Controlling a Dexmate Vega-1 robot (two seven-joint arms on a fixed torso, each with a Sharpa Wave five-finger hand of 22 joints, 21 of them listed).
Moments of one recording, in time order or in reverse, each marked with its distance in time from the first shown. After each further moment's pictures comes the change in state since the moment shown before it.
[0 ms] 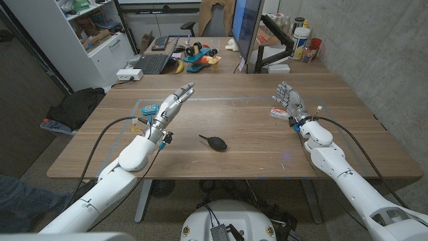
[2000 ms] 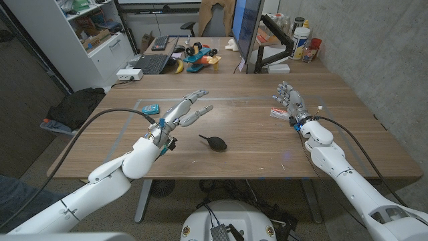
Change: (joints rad) left arm 0.069 0.203 0.052 -0.307 0.477 0.346 0.218; left_hand 0.062 0.017 0.029 -0.067 -0.005 0.041 -0.005 0.004 0.000 0.022 -0.003 0.007 -0.009 0.018 -0.003 0.000 0.000 -0.006 0.001 -0.050 0.000; right arm 0.011 0.003 0.003 0.025 0.009 0.011 0.016; right_hand 0.000 0.010 -0.009 -0.008 0.000 0.005 -0.005 0.000 -0.005 0.006 0.006 0.000 -0.004 0.000 0.000 0.004 -0.014 0.000 0.000 -0.008 0.000
